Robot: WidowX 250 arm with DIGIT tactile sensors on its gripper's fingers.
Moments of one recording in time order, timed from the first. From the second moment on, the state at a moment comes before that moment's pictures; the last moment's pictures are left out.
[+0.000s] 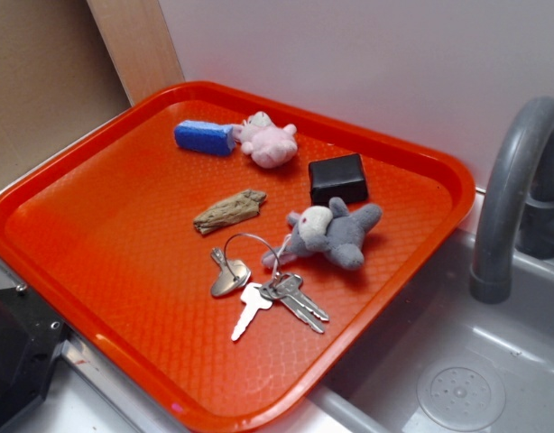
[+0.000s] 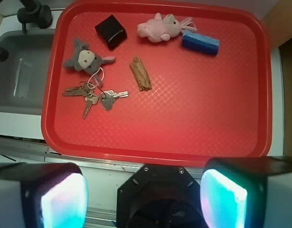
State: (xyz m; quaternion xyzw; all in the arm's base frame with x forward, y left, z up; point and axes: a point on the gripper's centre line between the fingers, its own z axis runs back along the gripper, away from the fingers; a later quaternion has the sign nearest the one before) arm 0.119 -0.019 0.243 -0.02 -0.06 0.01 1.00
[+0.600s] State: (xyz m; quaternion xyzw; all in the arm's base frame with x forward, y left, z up) arm 0.158 -0.030 0.233 -0.01 -0.08 -0.03 1.00
